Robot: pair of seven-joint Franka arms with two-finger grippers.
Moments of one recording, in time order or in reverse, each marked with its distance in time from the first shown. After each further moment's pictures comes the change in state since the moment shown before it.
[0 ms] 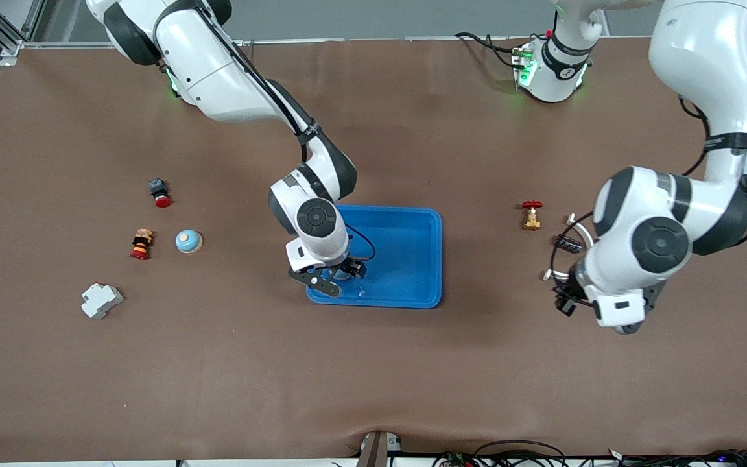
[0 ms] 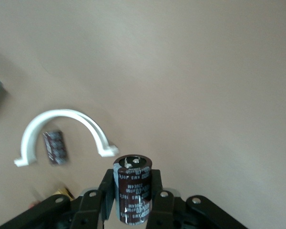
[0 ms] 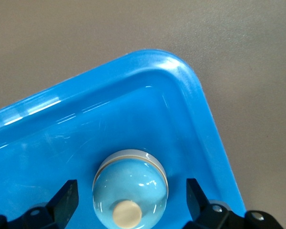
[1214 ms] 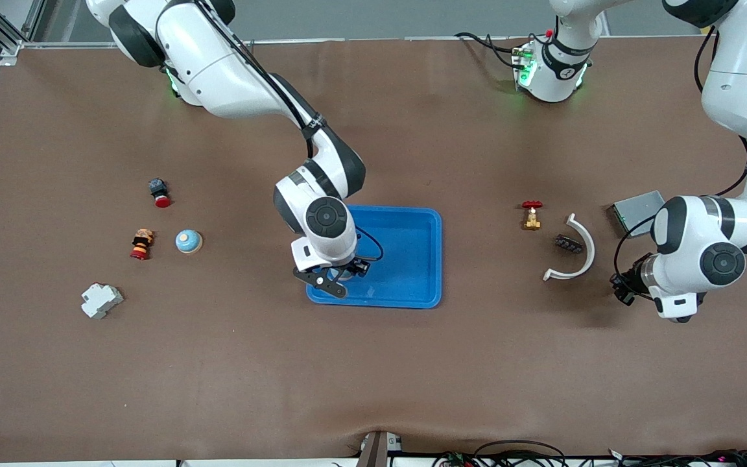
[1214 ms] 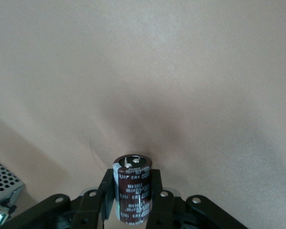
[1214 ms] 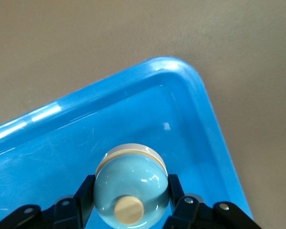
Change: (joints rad) left arm 0.301 0.103 -0.001 -0.272 0.107 0.320 0.165; right arm 0.013 0.014 -0.001 0.157 -0.003 -0.181 0.021
